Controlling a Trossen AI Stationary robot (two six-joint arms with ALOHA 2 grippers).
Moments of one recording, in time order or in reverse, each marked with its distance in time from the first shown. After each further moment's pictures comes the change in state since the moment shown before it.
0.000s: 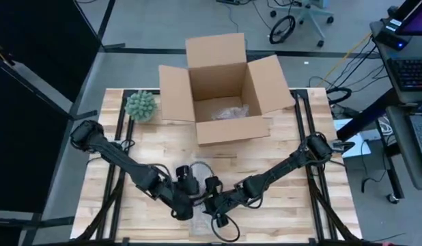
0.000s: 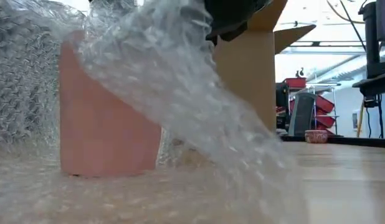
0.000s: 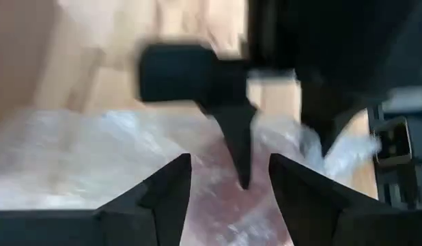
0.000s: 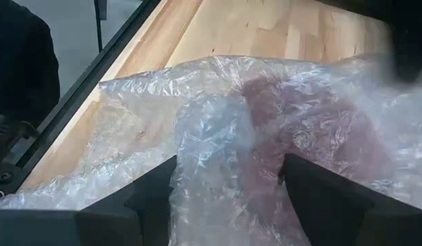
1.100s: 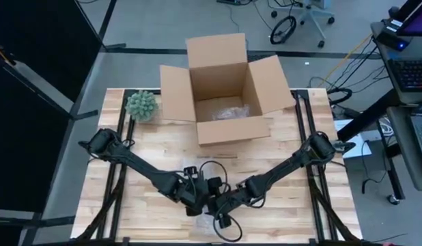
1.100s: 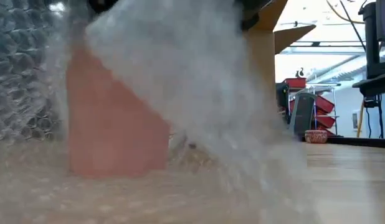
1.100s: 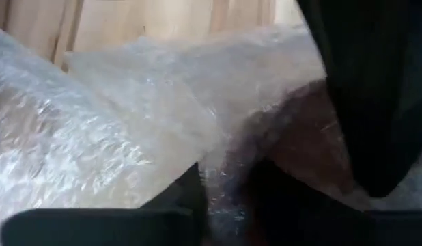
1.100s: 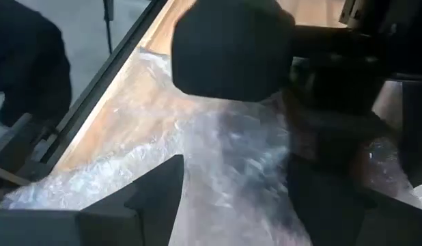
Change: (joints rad) left arm 0.069 0.315 0.004 0.001 0.122 0.041; right arm 0.009 -0.072 -0.013 -0.043 -0.028 0.054
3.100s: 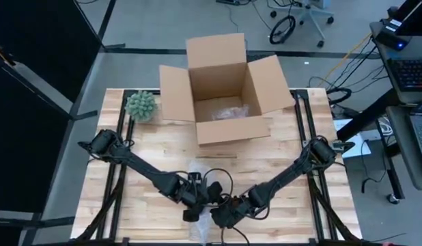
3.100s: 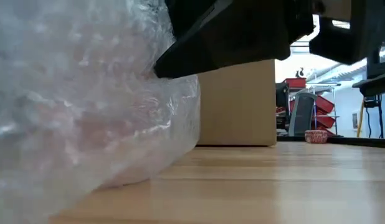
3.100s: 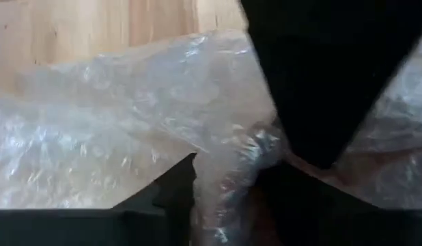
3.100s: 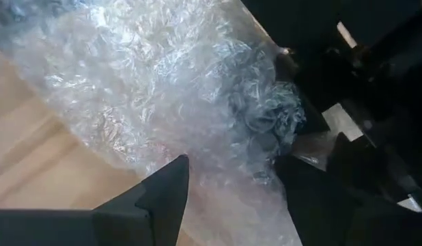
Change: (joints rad) left arm 0.000 -0.008 -0.006 0.084 0.151 0.117; right arm 0.084 0.091 0.011 -0.017 0.278 -0.489
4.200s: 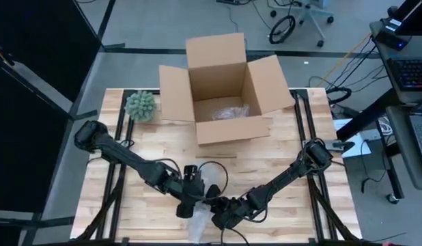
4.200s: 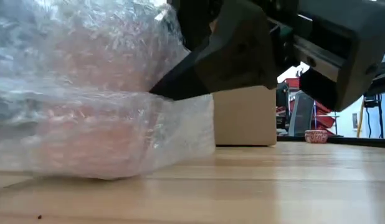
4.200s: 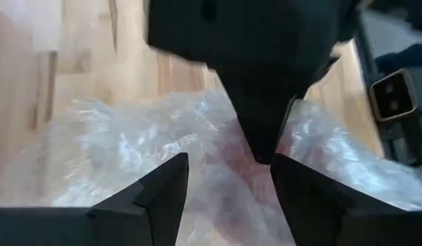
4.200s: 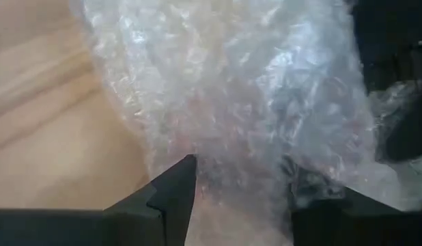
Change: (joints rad) left arm -0.004 -0.277 0.003 -0.056 -0.032 0.076; right arm 0.007 0.026 -0.003 0.043 0.033 -0.145
